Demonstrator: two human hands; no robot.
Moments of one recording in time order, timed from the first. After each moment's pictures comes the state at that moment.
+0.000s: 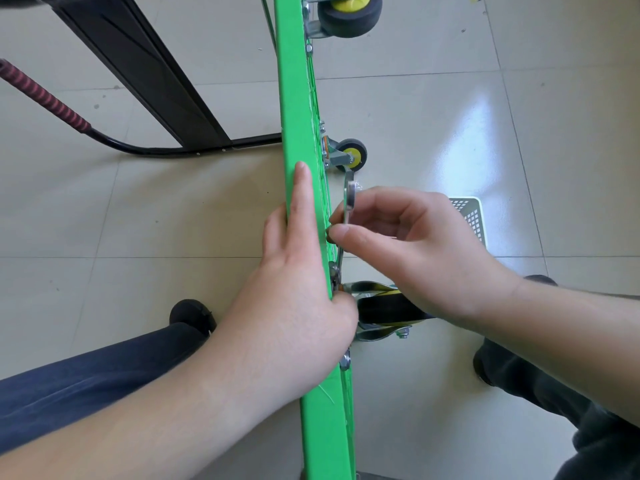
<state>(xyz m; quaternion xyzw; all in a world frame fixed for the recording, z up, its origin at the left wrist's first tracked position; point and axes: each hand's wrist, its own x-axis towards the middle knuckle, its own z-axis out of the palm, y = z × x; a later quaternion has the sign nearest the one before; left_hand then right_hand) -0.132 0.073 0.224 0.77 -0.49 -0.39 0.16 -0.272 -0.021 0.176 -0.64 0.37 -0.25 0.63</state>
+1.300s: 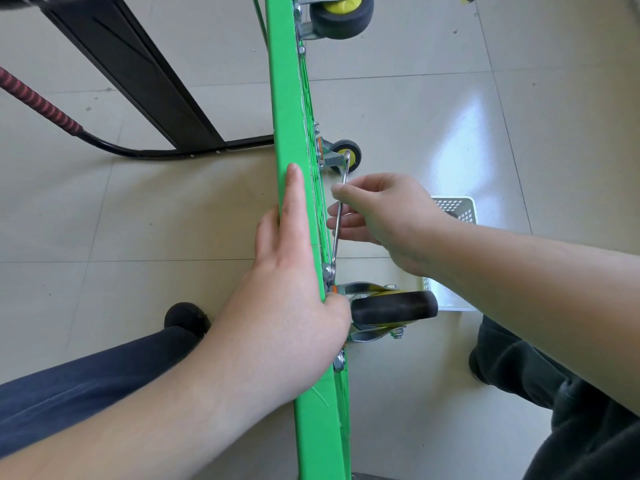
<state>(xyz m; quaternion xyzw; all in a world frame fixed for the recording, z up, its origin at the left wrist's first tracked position) -0.132 0.072 0.226 0.77 -0.50 -0.39 0.14 -0.236 -0.069 0.139 -0.42 0.54 -0.20 0.70</state>
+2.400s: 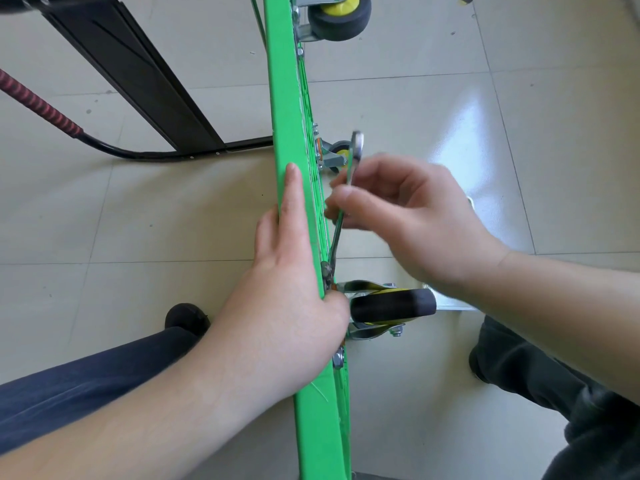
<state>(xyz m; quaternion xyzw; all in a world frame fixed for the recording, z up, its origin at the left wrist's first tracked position) -0.132 0.072 0.226 0.76 -0.48 -0.40 0.16 -0.266 -0.038 0.180 -0.60 0.36 -0.31 0.65</state>
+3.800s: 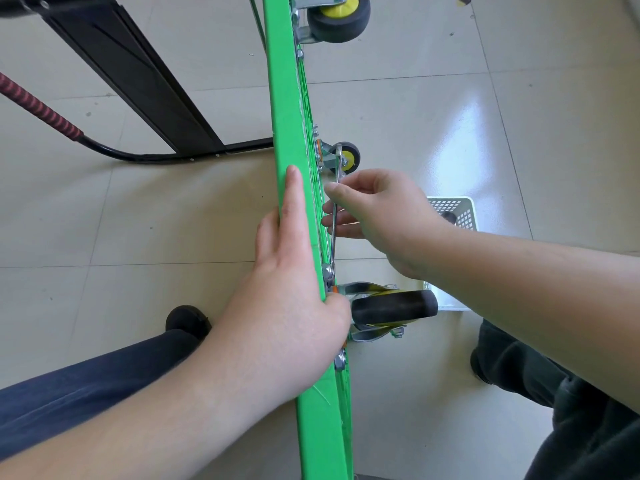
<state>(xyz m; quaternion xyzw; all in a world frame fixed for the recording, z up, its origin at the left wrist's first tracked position) -0.132 0.073 0.226 0.76 -0.49 -0.39 0.15 -0.233 -0.061 0.146 -0.47 0.51 -0.24 0.68</state>
